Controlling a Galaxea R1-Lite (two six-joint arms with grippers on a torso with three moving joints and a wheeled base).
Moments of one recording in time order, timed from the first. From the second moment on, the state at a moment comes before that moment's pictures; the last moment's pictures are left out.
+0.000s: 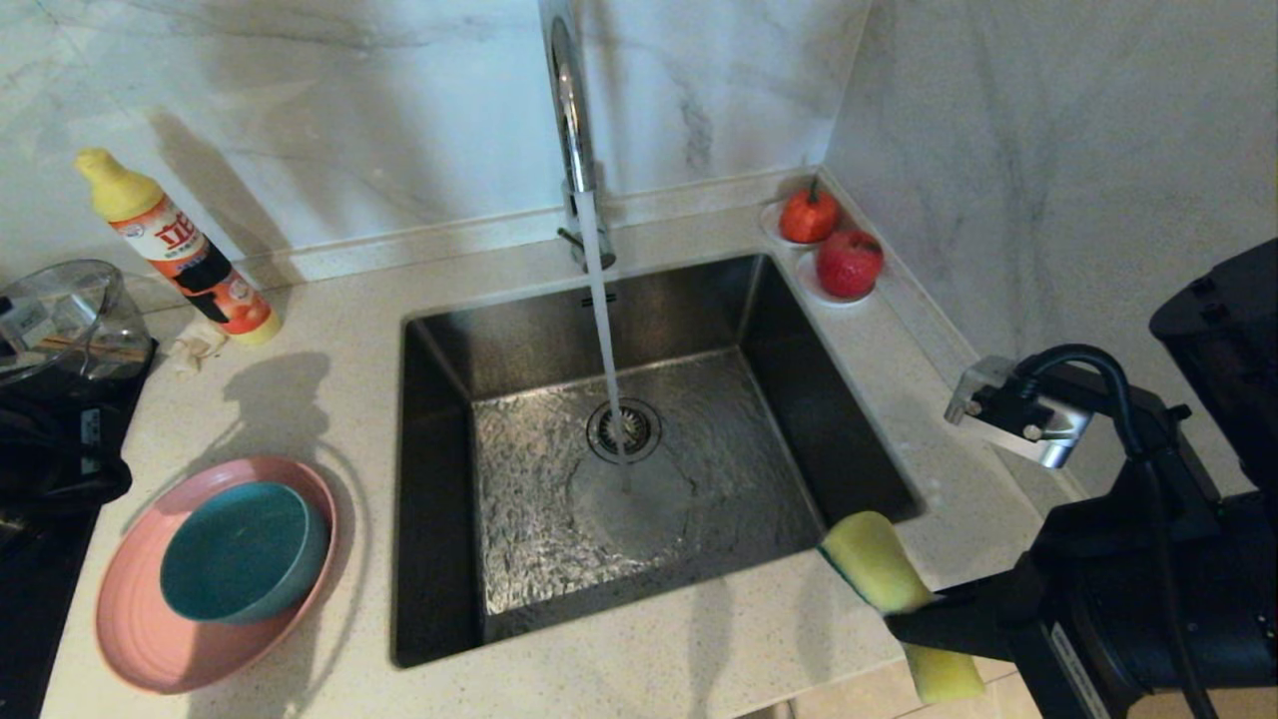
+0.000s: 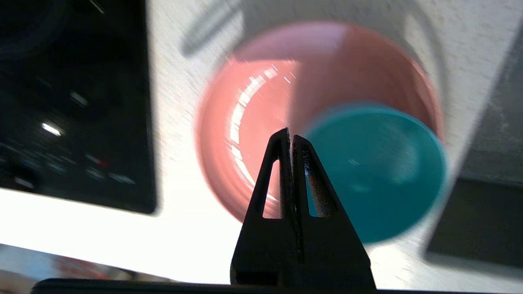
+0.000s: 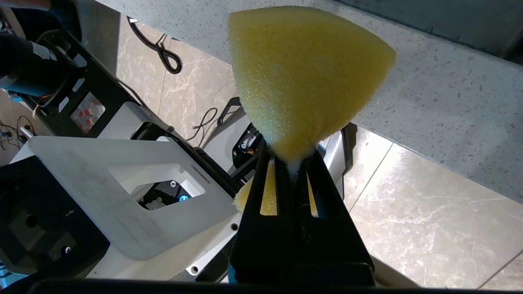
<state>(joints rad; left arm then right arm) 0.29 1.47 -1.21 0.54 0.02 -0.07 0.87 1.37 -1.18 0.54 0.03 0.24</state>
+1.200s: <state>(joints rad) 0.35 1.60 -1.16 0.57 -0.07 -0.26 0.87 1.38 -1.17 0.54 0.04 0.24</state>
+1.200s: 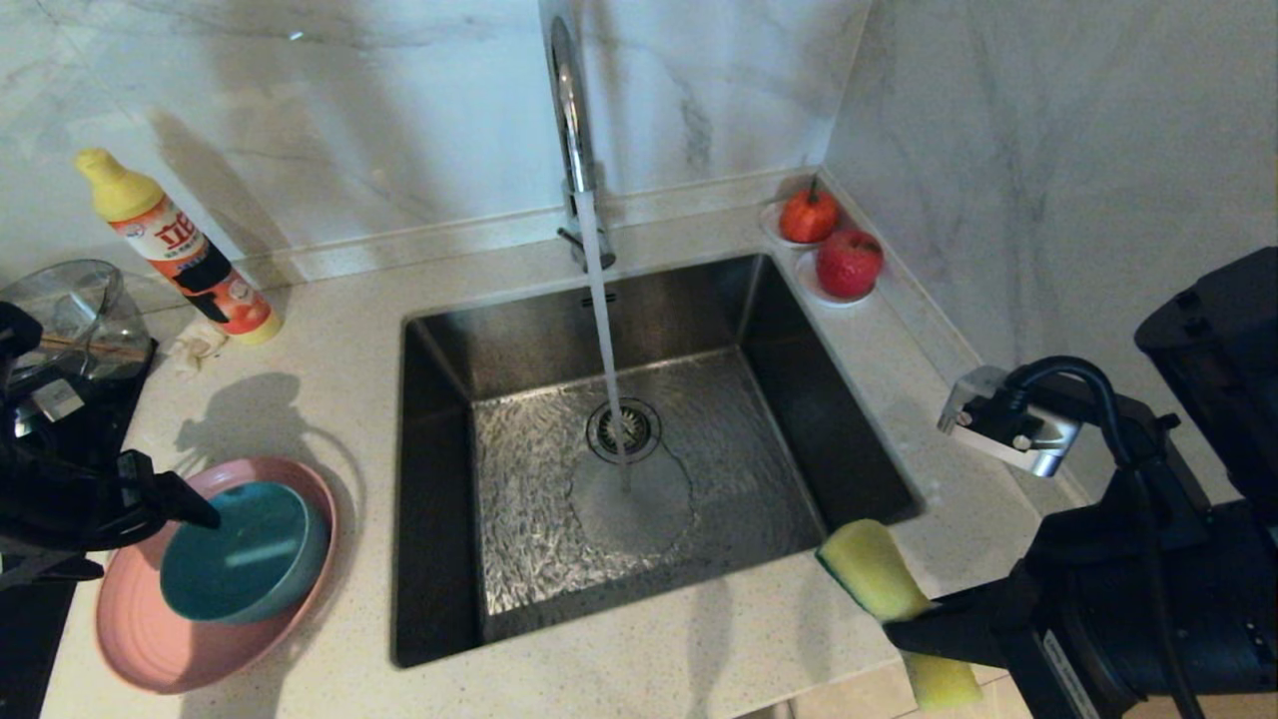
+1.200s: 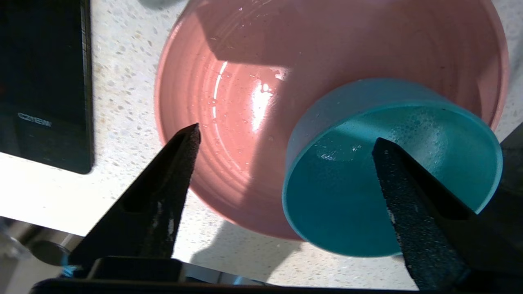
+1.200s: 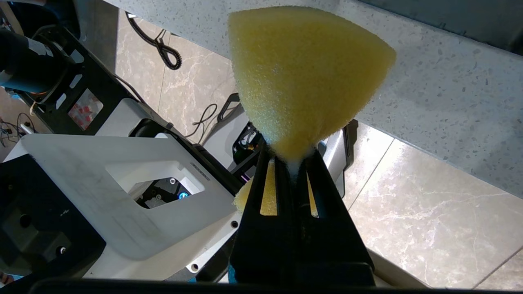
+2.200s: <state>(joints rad) 0.29 1.70 -1.16 0.52 -0.07 -0.42 0.86 1.37 -1.17 0.54 0.03 0.25</state>
